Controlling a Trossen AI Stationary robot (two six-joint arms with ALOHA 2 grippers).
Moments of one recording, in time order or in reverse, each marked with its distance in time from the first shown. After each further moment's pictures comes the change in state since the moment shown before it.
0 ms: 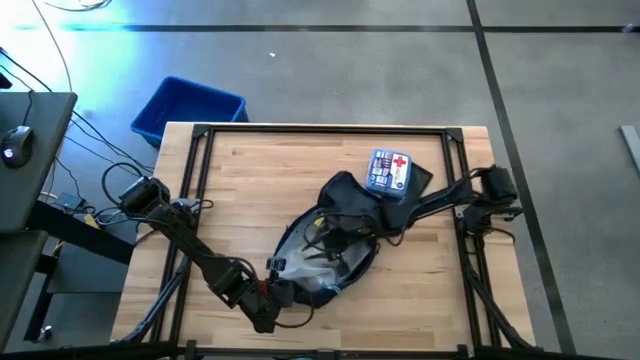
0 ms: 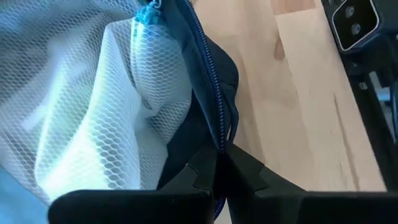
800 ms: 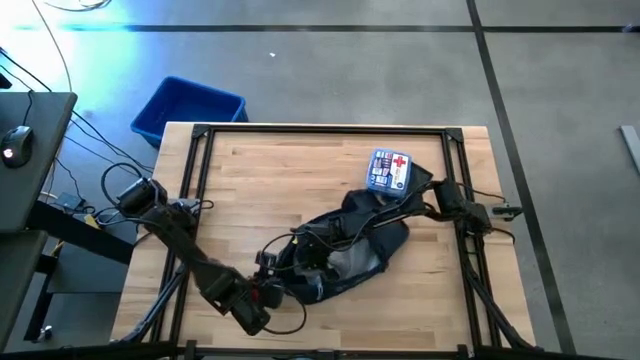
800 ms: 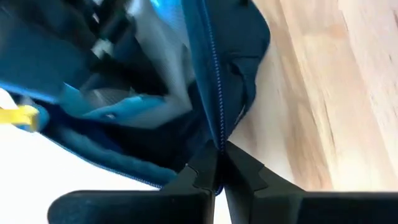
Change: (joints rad) left arm -0.063 -0.002 0.077 -0.312 -0.116 0.013; right arm -0.015 0.383 0.446 -0.699 -0.033 -0.074
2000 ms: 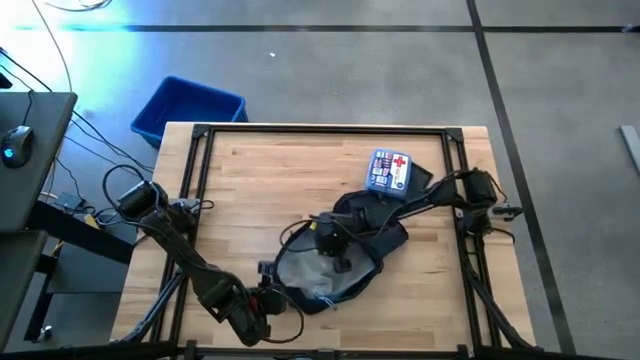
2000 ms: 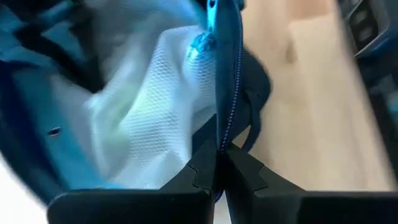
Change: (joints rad) left arm -0.029 0.026 0.007 0.195 -0.037 -0.142; right arm -0.018 -0.249 -0.326 0.152 0.136 0.197
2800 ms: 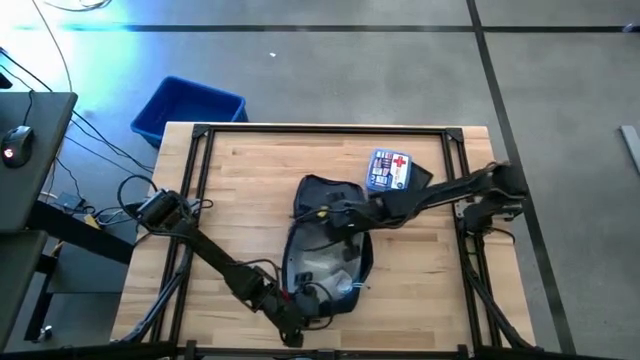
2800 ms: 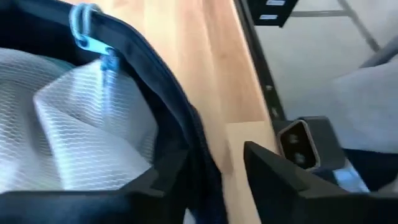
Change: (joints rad) left arm 0.149 0.153 0.000 0.530 0.240 0.105; right arm 0.021 -0.278 0.100 -0.351 0.234 -0.149
